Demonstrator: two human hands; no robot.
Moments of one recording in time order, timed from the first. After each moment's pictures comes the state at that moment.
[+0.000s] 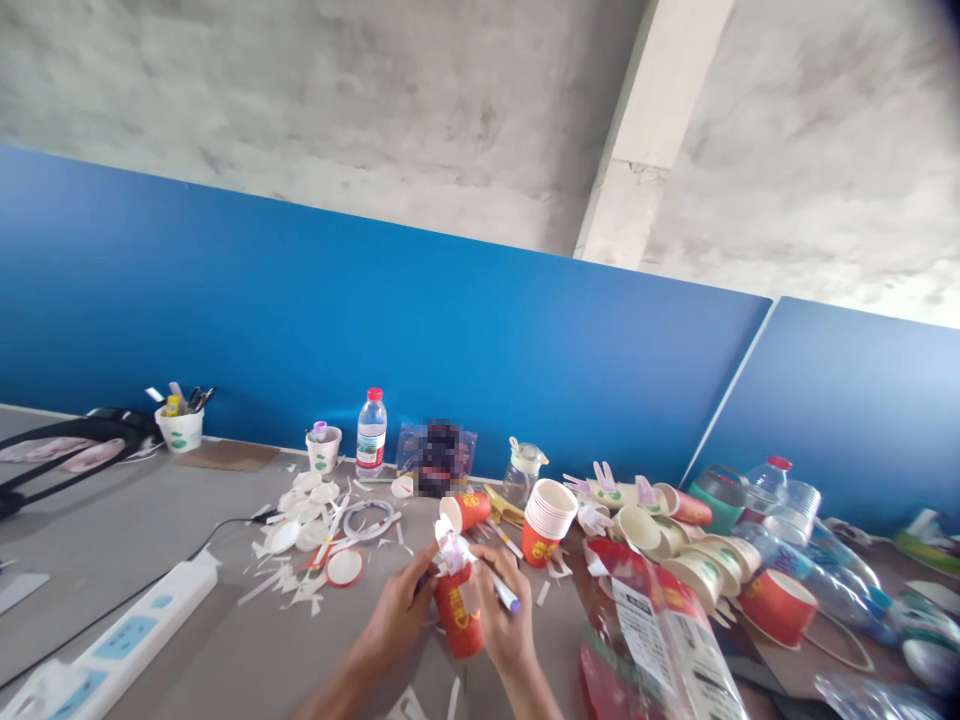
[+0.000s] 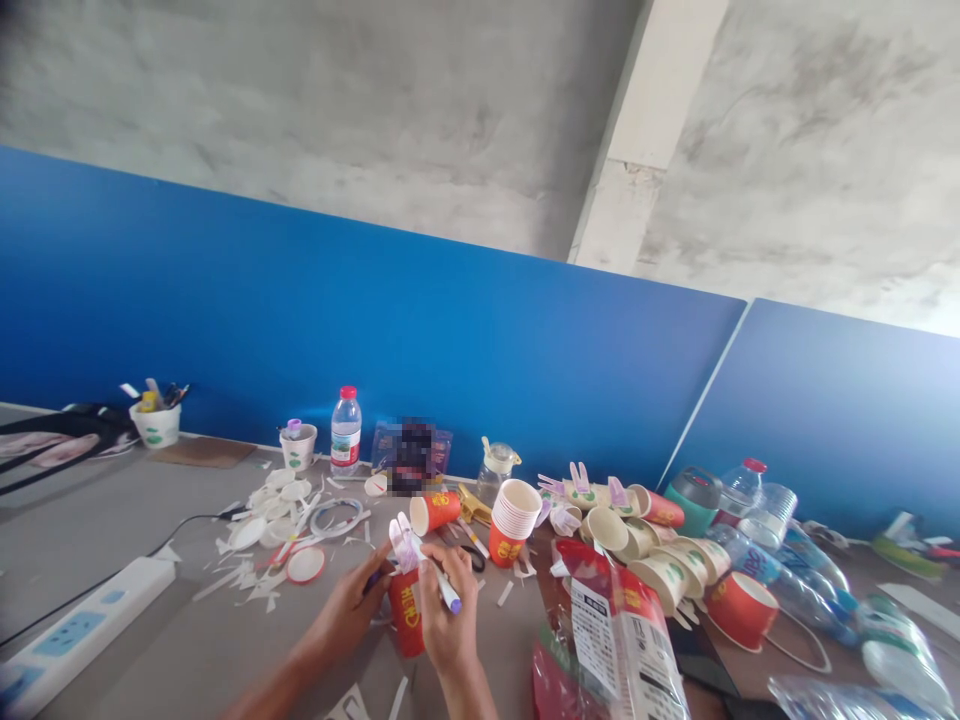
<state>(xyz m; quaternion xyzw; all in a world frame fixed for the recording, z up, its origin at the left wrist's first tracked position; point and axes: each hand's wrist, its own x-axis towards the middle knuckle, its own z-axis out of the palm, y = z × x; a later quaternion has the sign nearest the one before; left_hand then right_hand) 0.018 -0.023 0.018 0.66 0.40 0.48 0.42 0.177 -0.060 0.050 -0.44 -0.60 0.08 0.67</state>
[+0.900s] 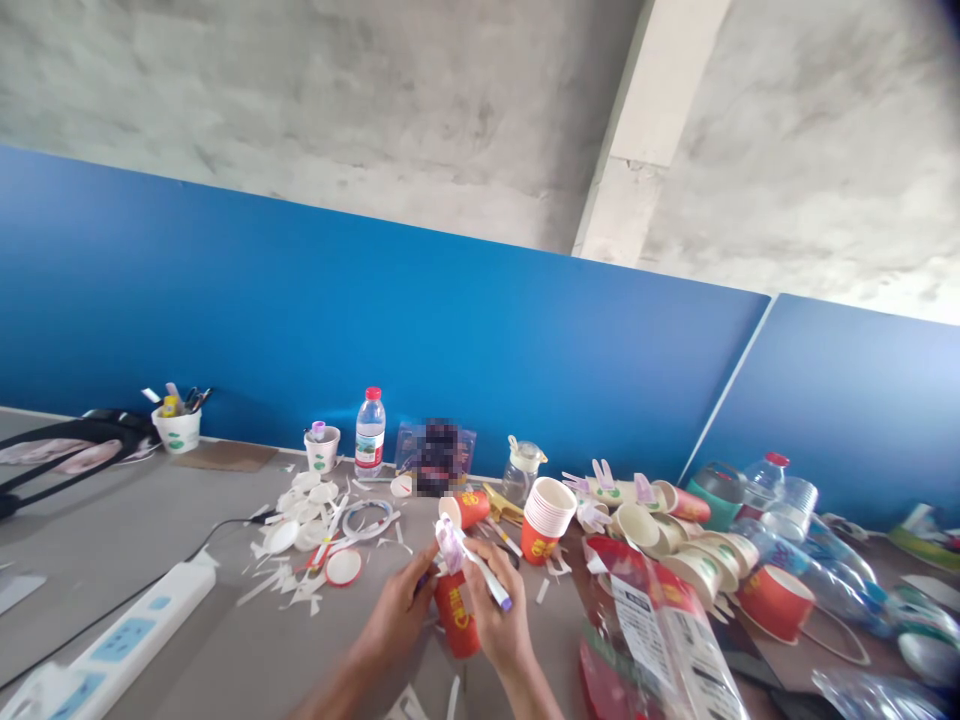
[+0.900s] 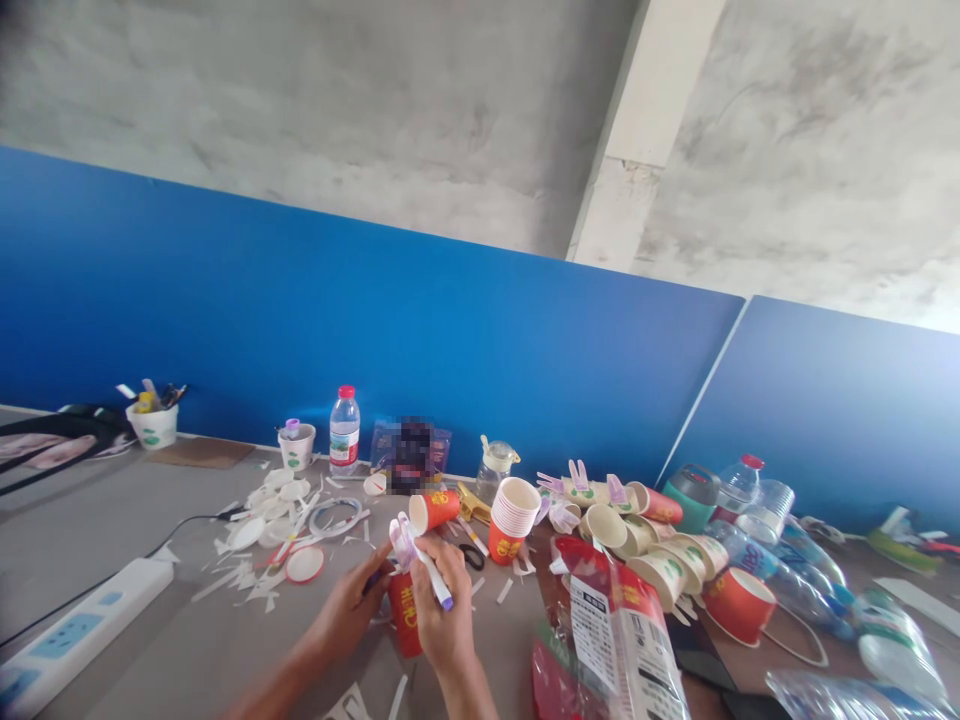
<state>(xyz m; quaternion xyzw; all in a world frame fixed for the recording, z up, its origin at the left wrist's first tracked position) 0.019 -0.025 0.020 0.67 0.39 0.49 0.41 0.175 -0.056 0.044 -0.42 -0.62 0.11 0.65</state>
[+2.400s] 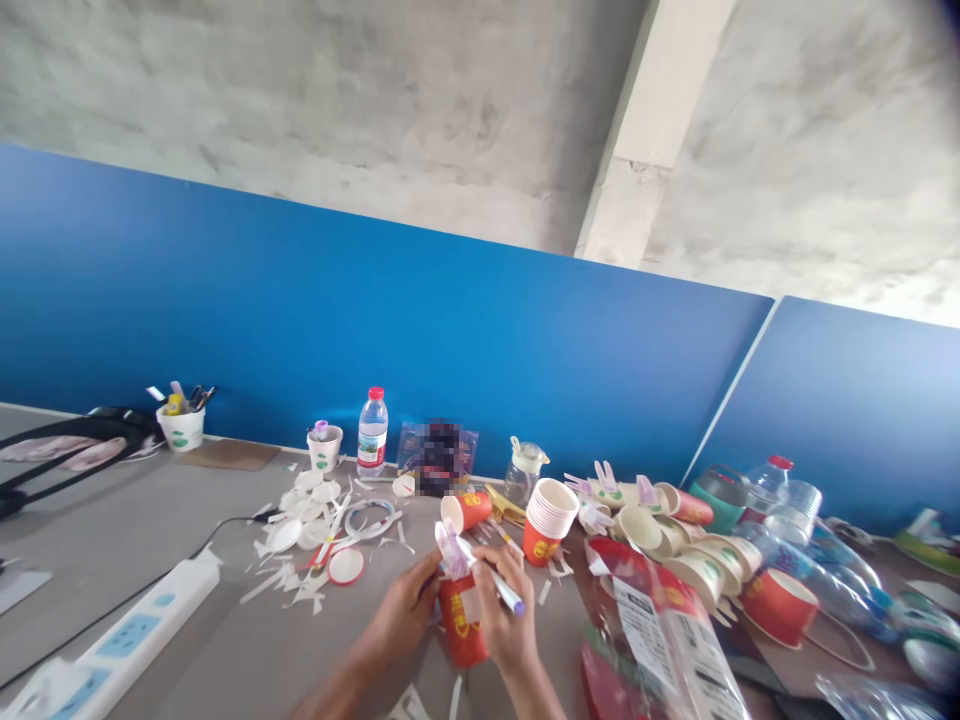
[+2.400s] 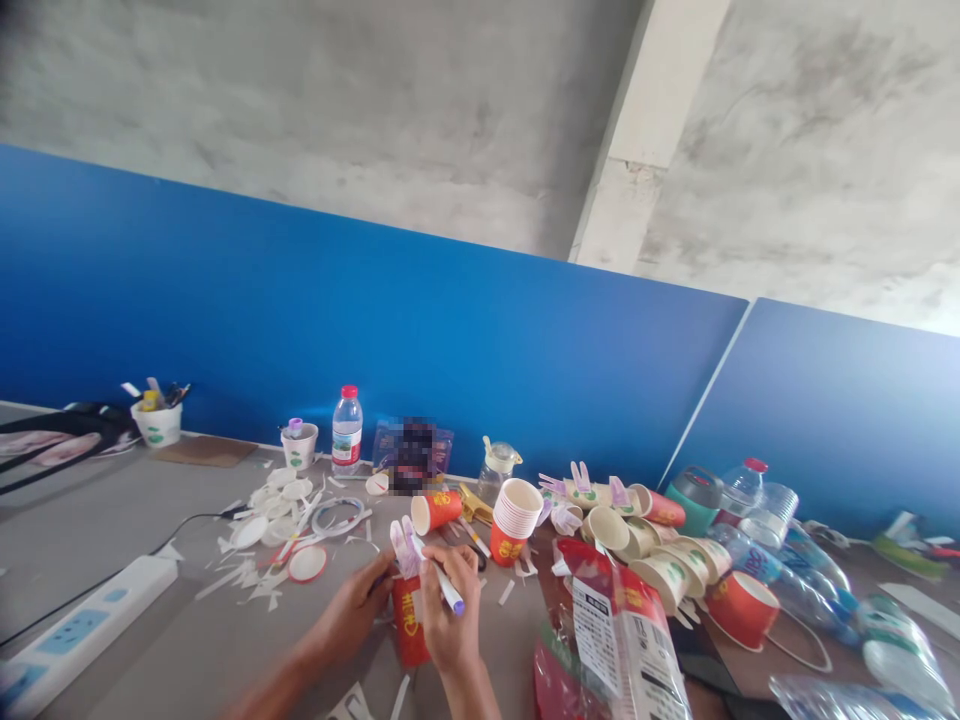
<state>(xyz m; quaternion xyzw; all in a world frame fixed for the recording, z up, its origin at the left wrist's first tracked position) 0.020 -0.031 0.035 0.69 0.37 0.45 0.43 0.180 -0.058 0.046 -0.46 -0.64 0.01 0.62</state>
